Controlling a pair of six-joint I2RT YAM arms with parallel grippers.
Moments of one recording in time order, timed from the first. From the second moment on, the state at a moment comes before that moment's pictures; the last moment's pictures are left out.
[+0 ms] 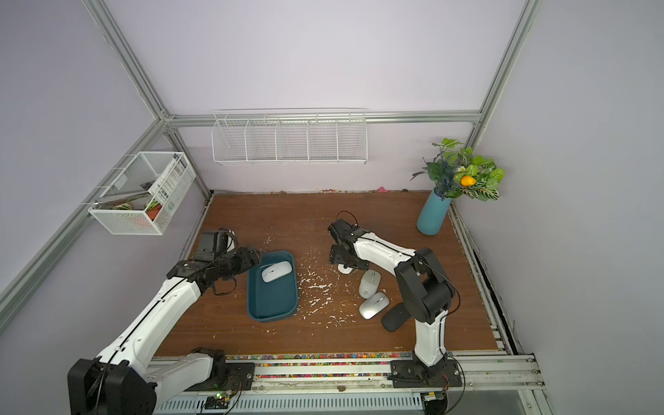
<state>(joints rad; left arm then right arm) -0.21 1.09 0.86 -0.61 0.14 -0.58 0.62 1.94 1.39 -0.74 0.14 0.79</state>
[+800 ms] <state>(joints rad) -0.21 0.97 0.83 -0.63 0.14 -0.52 0.62 2.07 1.47 -0.77 0.17 0.81</state>
